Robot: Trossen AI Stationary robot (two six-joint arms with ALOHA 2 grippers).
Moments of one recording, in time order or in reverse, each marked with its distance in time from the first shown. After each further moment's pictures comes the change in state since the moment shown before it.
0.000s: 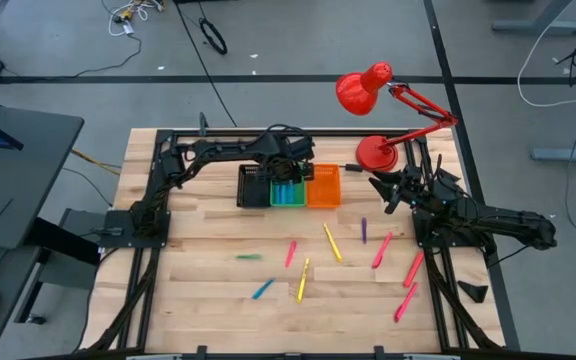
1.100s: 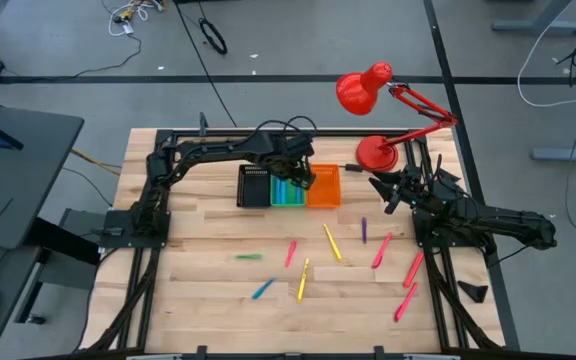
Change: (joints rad) left arm -0.042 -0.117 0.002 0.002 -0.025 0.561; right arm 0.000 0.000 0.000 0.000 0.000 0.000
